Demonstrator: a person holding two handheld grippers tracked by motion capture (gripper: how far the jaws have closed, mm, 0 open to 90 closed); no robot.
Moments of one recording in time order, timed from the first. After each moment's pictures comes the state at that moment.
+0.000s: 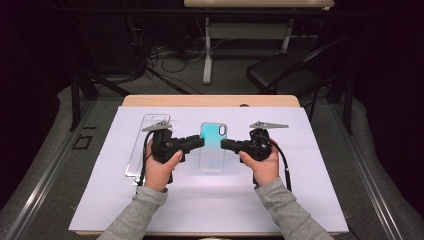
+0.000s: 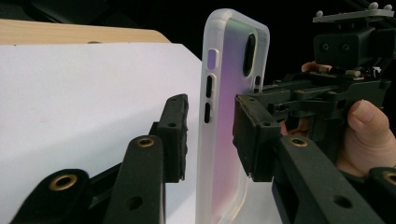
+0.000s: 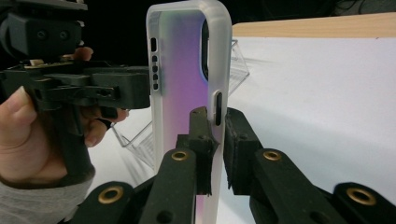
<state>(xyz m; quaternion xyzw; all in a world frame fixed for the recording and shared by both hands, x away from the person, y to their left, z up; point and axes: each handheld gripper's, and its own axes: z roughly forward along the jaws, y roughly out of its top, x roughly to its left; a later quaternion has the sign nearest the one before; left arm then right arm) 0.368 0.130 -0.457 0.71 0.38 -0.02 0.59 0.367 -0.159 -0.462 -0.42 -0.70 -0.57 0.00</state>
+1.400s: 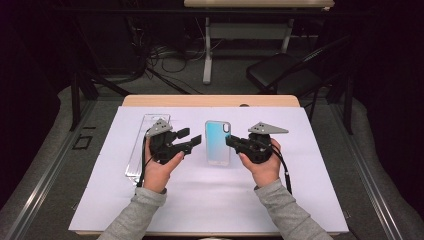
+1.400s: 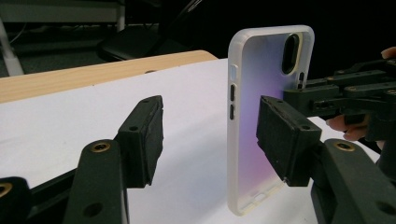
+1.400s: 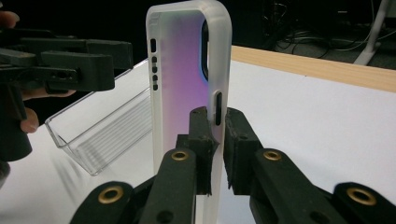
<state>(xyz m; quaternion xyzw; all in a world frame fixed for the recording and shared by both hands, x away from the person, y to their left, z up) 0.361 0.128 -0.450 0.73 0.38 0.12 0.56 0.357 -0.156 -0.458 -0.40 -0.72 -0.55 -0.14</state>
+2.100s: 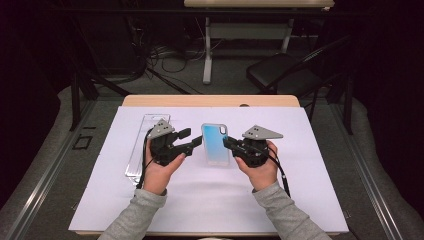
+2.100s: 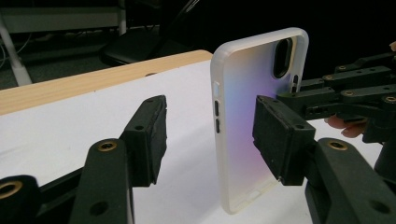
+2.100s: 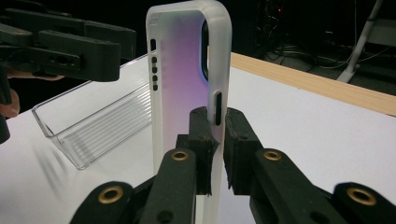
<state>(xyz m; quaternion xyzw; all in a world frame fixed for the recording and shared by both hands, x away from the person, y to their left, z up) 0.352 0.123 -0.442 0.74 0.36 0.14 0.55 0.345 -0.145 -0.456 -0.37 -0.74 -0.53 -0.19</state>
